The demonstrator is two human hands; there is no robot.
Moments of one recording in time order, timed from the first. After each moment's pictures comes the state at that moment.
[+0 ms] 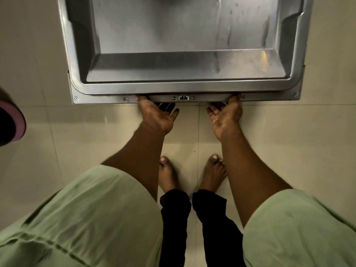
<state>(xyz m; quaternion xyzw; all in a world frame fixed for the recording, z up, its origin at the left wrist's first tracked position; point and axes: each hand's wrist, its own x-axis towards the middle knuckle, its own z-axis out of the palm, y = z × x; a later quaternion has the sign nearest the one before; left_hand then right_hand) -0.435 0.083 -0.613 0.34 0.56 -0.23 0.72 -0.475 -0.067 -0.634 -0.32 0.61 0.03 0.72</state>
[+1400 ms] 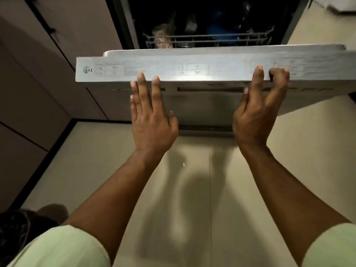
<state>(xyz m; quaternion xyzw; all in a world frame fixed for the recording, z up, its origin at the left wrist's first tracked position) -0.233 0.108 -0.270 0.93 -0.09 0.29 0.19 -0.226 -0.107 -0.280 -0.82 0.06 -0.55 0.15</state>
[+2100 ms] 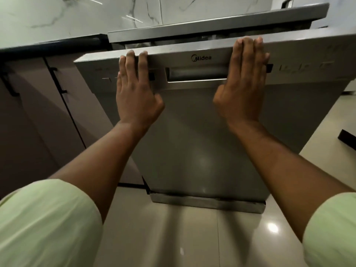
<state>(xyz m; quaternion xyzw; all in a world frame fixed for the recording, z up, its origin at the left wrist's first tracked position) -0.058 0.080 -0.225 0.85 -0.10 0.50 0.14 -0.065 -0.136 -0.234 -0.76 0.01 -0.65 0.06</state>
